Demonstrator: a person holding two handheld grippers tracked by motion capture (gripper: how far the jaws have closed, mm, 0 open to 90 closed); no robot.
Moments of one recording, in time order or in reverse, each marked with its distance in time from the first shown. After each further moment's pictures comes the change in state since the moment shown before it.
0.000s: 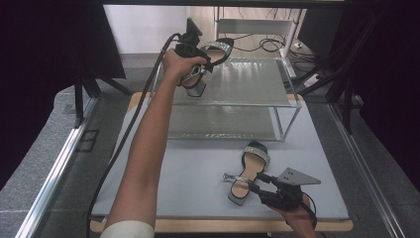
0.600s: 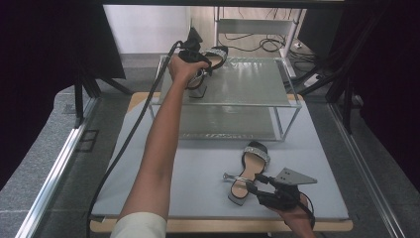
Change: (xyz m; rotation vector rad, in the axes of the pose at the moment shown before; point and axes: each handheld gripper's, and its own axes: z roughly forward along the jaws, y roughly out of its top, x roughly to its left) left arm 0.019 0.007 0.043 0.013 0.097 -0.119; right arm 0.001 -0.002 0.006 0.021 0.013 -0.007
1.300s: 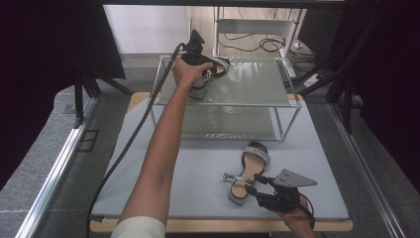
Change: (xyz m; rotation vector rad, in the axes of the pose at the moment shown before) left arm -0.010 -0.008 -0.001 -0.098 -0.015 -0.005; right arm 0.006 0.003 -0.003 -0.011 0.008 -0.039
